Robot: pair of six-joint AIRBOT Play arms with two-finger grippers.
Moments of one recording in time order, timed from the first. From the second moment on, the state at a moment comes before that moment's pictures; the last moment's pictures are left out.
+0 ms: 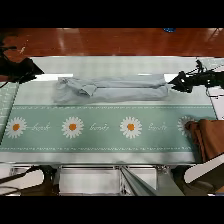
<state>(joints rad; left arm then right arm) 0.27 -1.35 1.34 1.07 -1.18 -1.45 -0.37 -1.92 1.52 -0.81 1.19 1.33</state>
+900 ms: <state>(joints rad) -0.20 -1.25 1.09 0.96 -0.85 -1.37 -0.24 -1.46 1.32 -0.90 1.29 1.28</state>
